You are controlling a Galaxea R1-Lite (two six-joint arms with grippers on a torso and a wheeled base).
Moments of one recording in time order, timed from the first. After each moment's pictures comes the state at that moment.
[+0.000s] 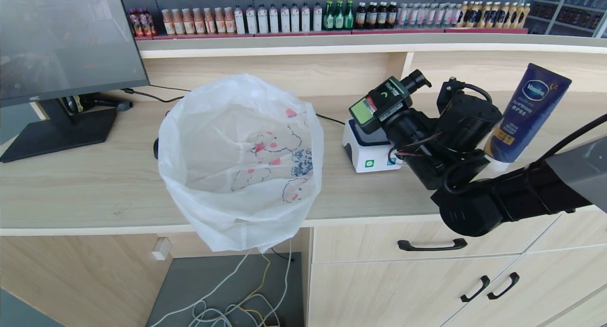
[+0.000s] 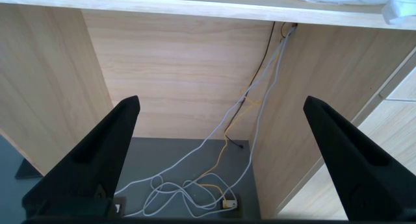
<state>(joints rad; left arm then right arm) 0.00 0.00 0.00 0.00 0.00 0.00 0.46 2.05 -1.16 -1.24 -0.17 0.74</state>
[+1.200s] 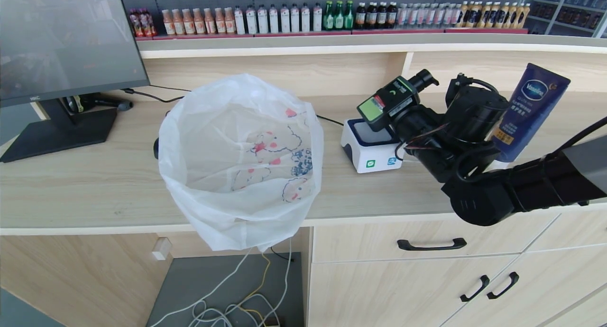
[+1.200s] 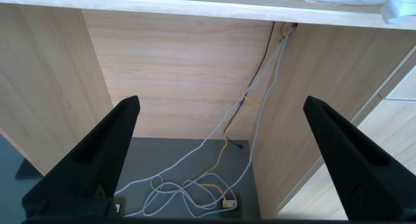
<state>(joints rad) 0.00 0.00 0.00 0.00 0.00 0.00 0.41 2.03 -1.18 -1.13 -0.14 0.80</state>
